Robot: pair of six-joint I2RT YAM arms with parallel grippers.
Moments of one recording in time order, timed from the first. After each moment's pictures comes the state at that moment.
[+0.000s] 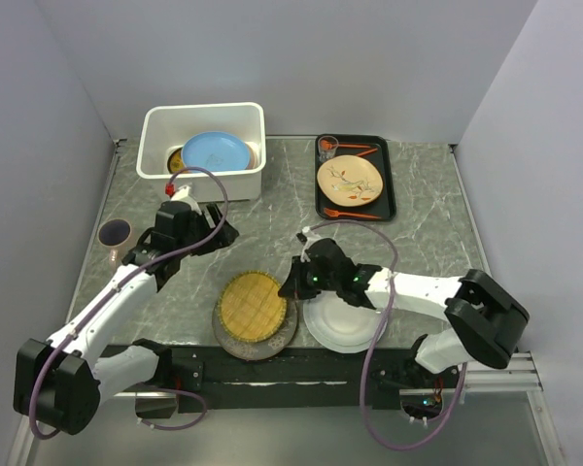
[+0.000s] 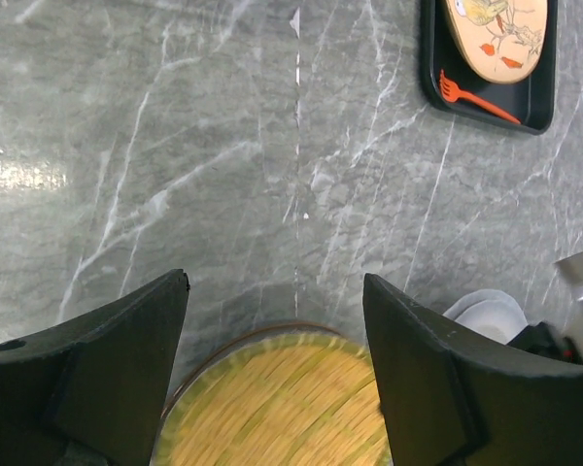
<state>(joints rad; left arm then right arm) -0.35 1.07 0.74 -0.25 0.07 -0.62 0.89 1.42 0.66 0.10 -0.19 0.75</state>
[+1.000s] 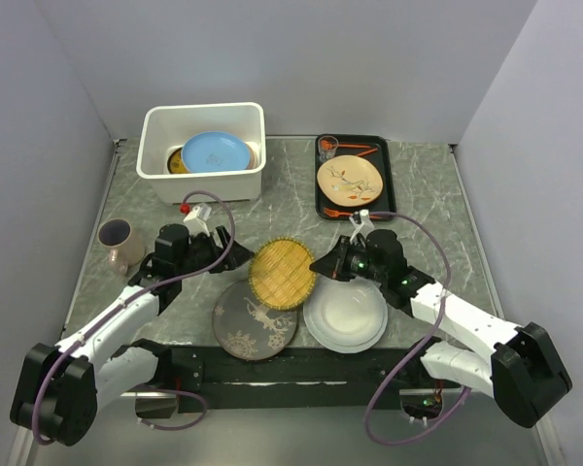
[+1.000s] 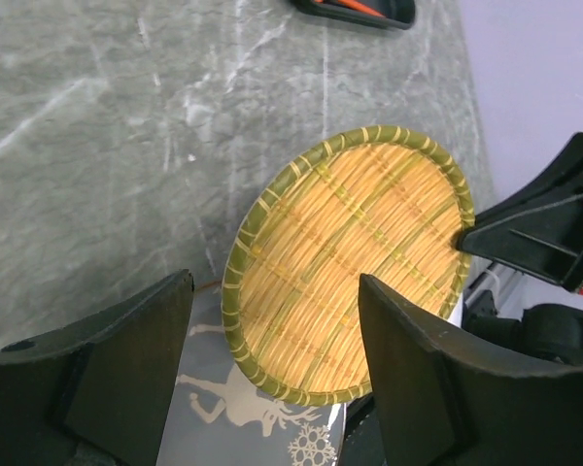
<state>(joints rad) -0.35 1.00 0.47 0.11 0.41 -0.65 0.56 1.05 0.48 0.14 -0.35 0.78</state>
